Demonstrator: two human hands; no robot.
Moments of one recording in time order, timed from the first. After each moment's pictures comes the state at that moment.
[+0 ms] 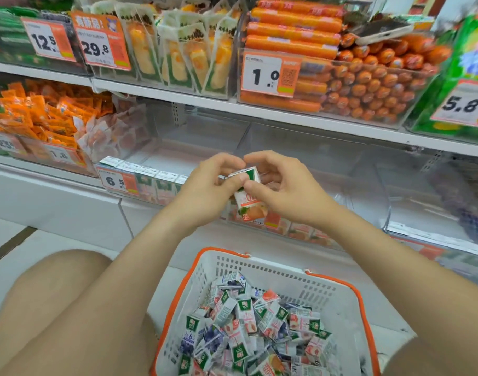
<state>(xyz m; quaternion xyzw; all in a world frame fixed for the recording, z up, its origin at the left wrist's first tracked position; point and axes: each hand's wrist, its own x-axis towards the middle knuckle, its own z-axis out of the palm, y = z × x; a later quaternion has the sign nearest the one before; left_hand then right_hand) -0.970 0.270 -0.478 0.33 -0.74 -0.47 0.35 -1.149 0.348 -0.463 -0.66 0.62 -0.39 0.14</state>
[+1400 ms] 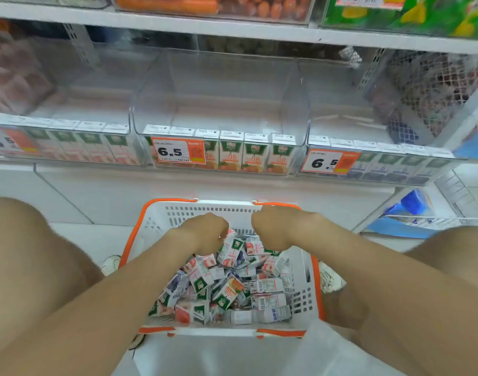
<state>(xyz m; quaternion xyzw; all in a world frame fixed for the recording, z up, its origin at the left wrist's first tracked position) -1.059 0.357 -0.671 0.24 -0.93 -0.15 -0.22 -1.215 0.488 -0.596 -0.65 0.70 0.20 0.22</state>
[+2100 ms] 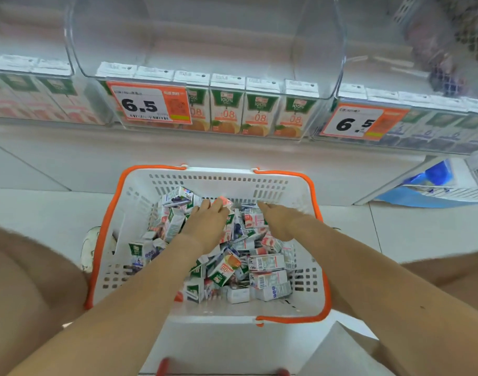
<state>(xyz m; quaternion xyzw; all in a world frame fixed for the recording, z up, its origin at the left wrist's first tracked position) -1.070 0.370 -0.803 0.24 -0.95 -0.09 -0.16 -1.273 0.486 -0.793 -0.53 0.76 0.19 0.33</state>
